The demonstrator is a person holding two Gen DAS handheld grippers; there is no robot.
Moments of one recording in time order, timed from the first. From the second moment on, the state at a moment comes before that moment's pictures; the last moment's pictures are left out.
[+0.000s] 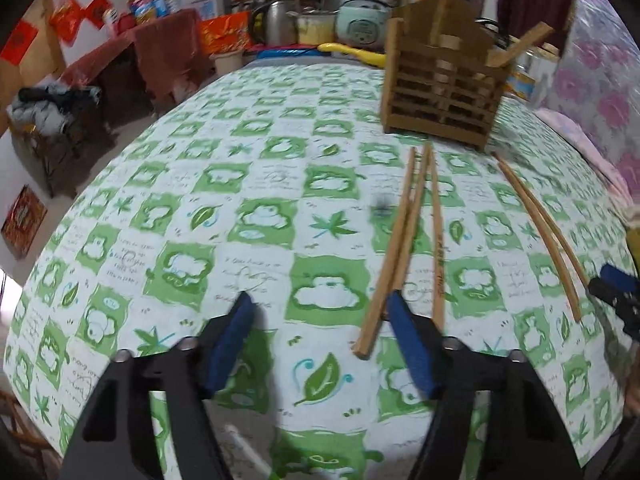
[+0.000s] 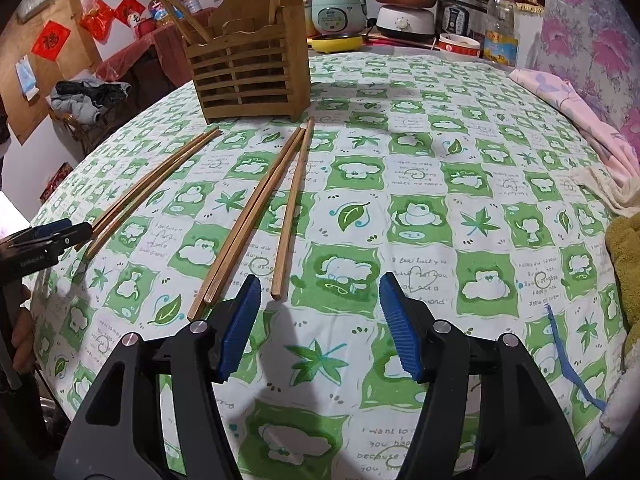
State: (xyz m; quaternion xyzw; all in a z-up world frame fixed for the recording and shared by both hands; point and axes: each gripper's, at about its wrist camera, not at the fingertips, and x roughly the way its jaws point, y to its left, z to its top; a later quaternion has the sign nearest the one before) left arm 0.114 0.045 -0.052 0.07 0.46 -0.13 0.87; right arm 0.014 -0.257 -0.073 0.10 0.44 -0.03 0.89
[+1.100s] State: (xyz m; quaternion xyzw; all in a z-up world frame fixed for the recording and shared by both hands) left arm 0.111 0.039 -0.053 0.09 0.46 -0.13 0.88; right arm 0.020 -0.245 -0.077 0.07 0.46 -0.01 0.89
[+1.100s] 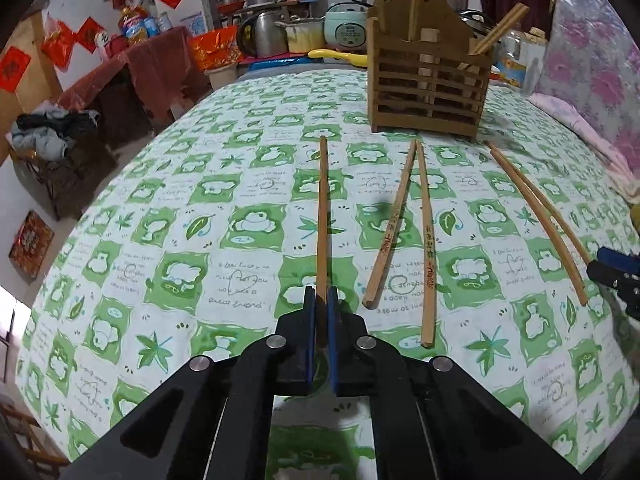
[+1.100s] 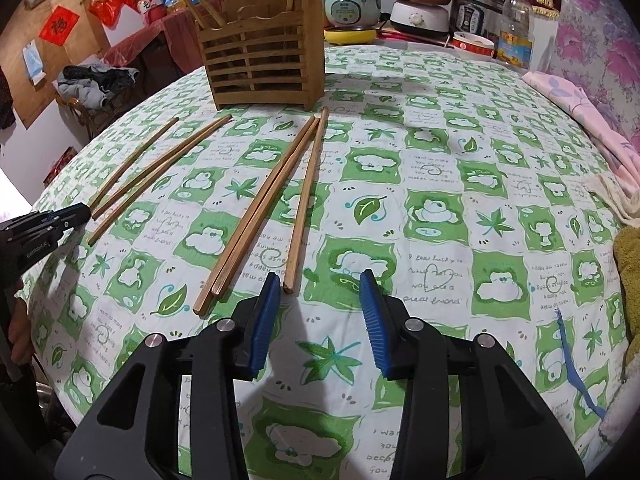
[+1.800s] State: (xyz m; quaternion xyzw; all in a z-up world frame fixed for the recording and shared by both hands) left arm 0.080 0.036 0.007 0.08 0.40 -0.15 0.90; right arm -0.022 -0.266 -0.010 0.10 0.33 -0.03 0.94
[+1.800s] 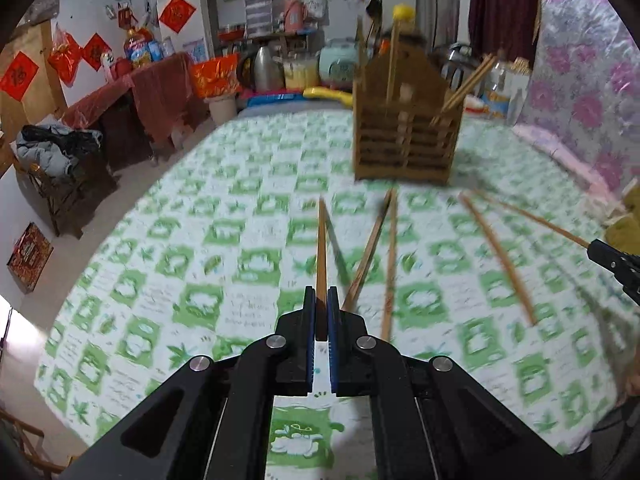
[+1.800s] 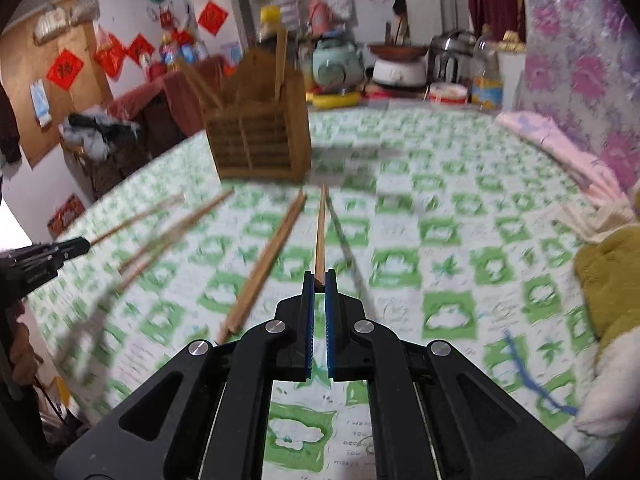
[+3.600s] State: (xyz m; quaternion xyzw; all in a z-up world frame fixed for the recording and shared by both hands) left arm 0.287 -0.097 0.210 0.02 0.23 -0.21 0.95; right arm 0.173 -0.239 0.178 0.05 0.11 0.00 0.99
